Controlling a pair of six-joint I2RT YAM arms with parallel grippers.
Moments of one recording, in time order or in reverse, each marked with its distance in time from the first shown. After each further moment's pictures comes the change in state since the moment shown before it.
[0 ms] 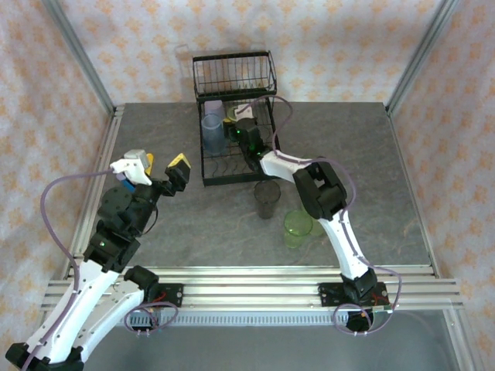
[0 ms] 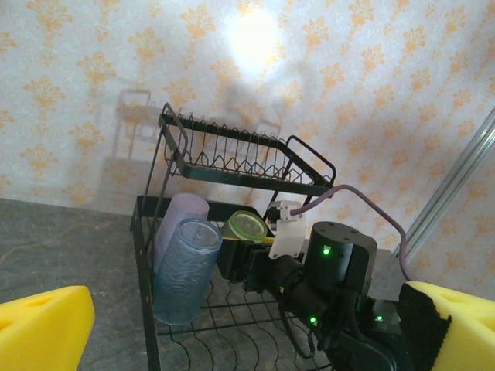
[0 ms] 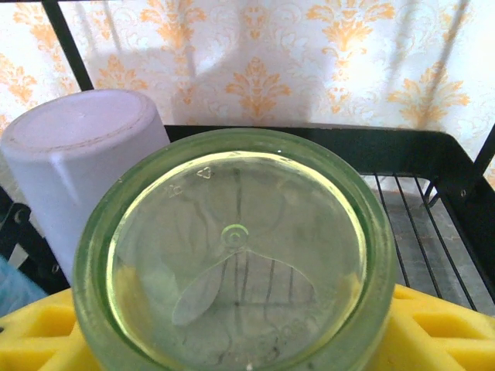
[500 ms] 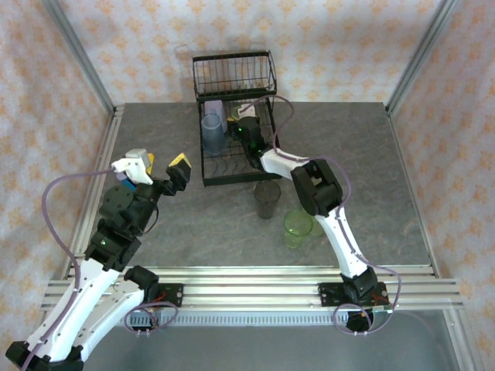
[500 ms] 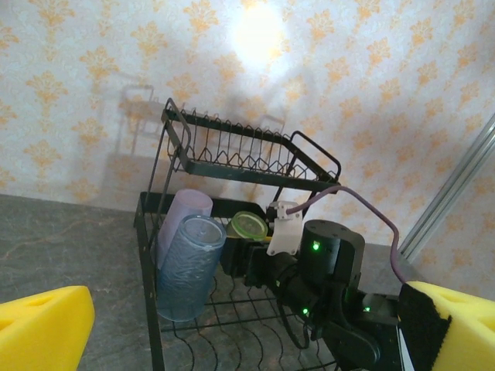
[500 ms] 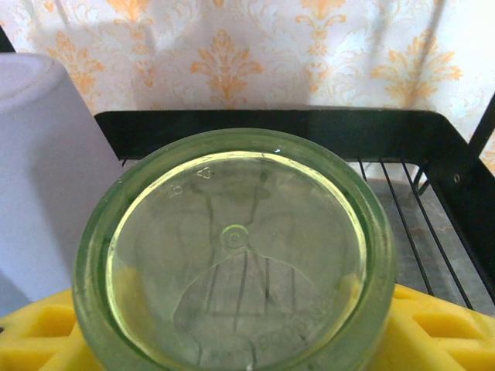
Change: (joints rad) left arm 0.000 0.019 0.000 0.000 -0.003 0.003; right arm -0.029 0.092 0.104 -0.038 0.000 0.012
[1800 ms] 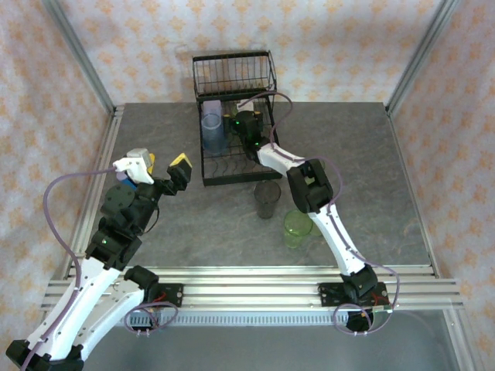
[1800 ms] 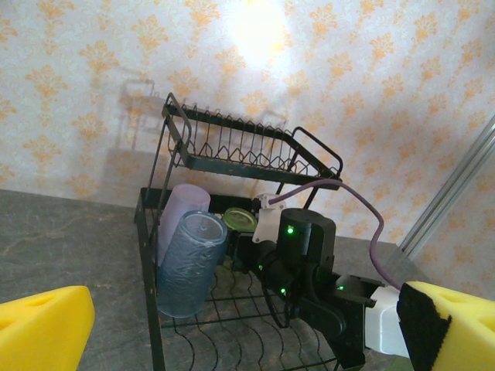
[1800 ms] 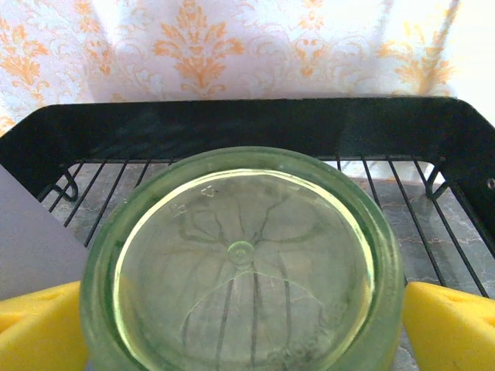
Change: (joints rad) left arm 0.000 0.002 0.000 -0.003 0.000 -0.009; right arm -0.028 0.187 0.303 -0.158 0.001 0.015
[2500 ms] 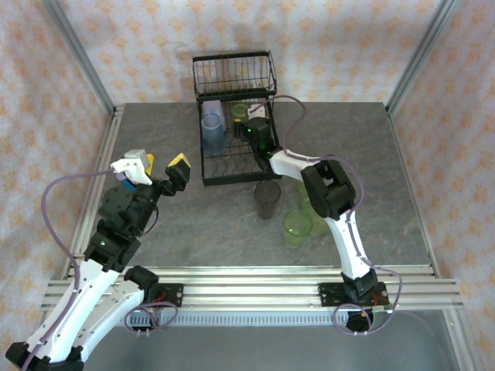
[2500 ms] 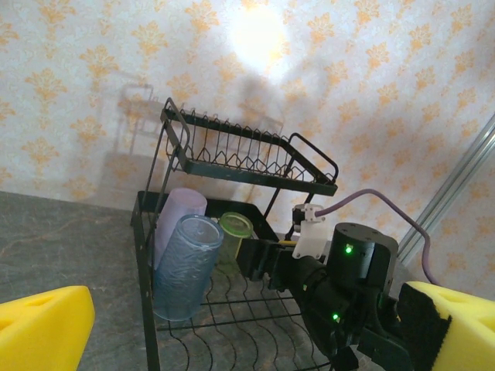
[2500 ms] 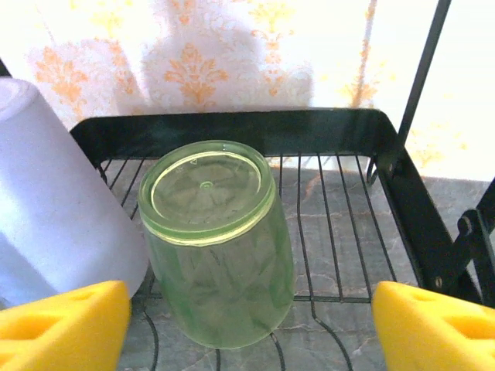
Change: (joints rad) left arm 0.000 -0.011 0.000 -0.001 0.001 -0.011; right arm 0.003 -0.353 -0.531 0.204 -0.006 0.011
